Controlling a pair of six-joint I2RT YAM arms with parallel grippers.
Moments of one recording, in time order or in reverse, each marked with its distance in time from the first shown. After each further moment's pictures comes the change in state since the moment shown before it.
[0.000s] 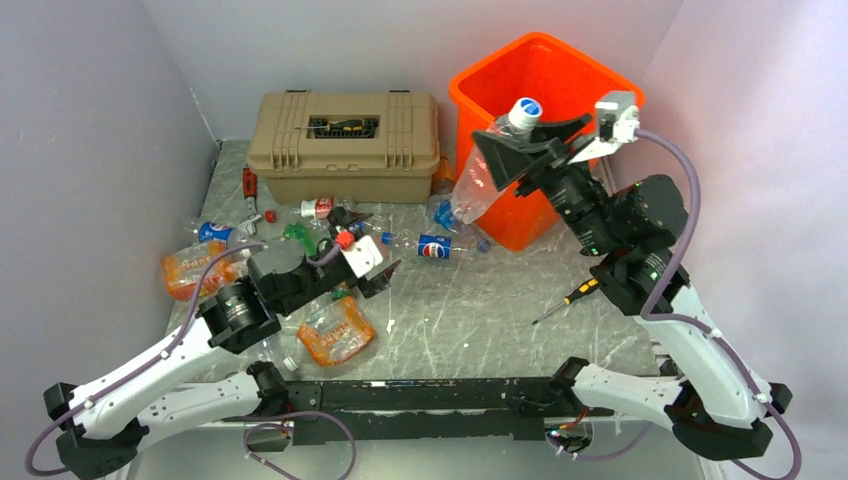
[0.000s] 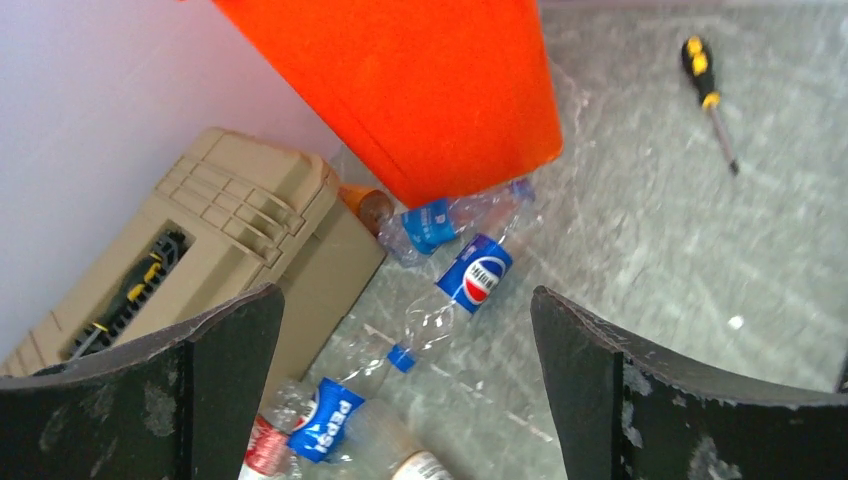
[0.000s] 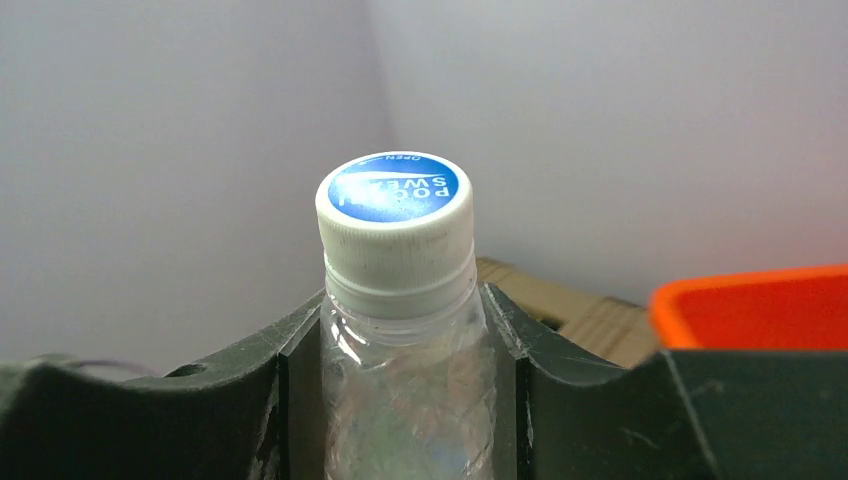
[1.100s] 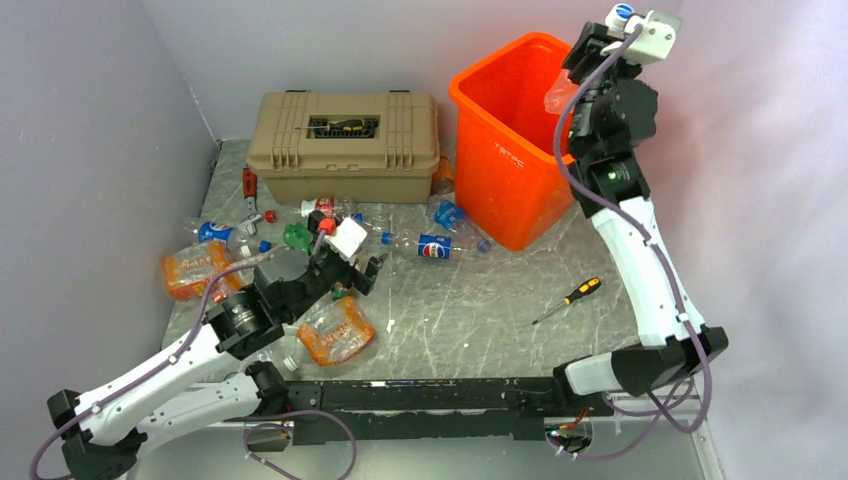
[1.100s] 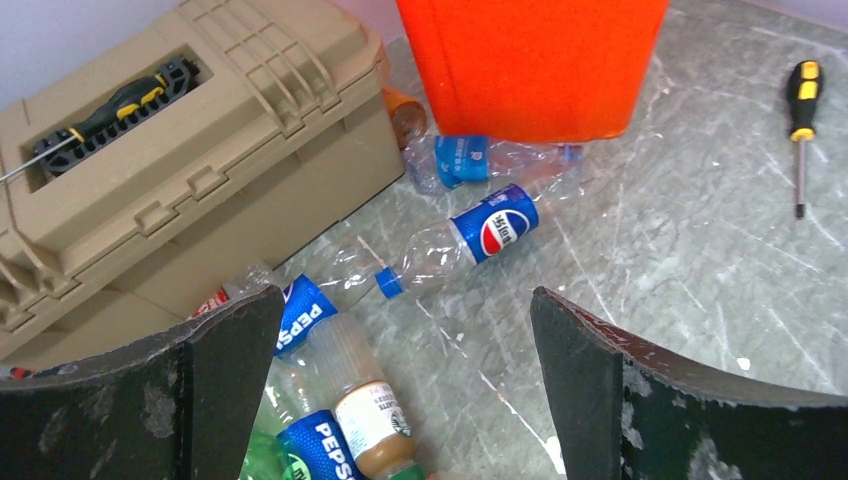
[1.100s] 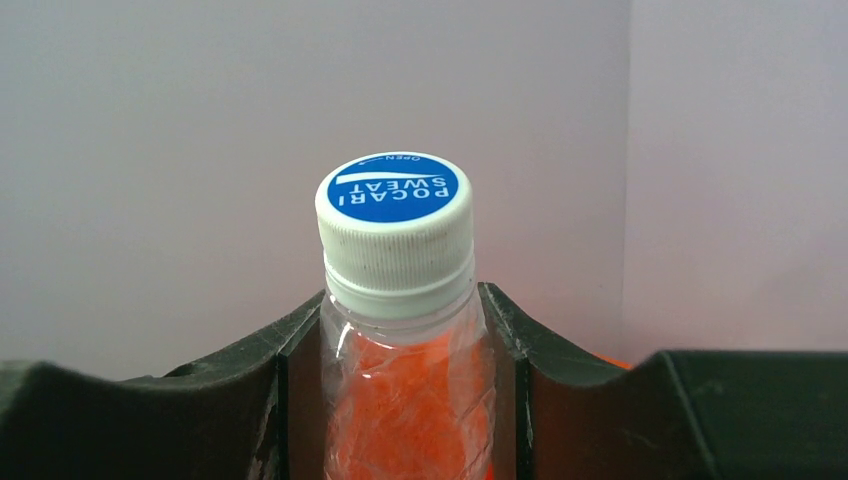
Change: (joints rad) left arm 0.037 -0.053 -0.109 0.034 -0.226 -0.320; right arm -0.432 0.356 0.208 0.285 0.560 -0.330
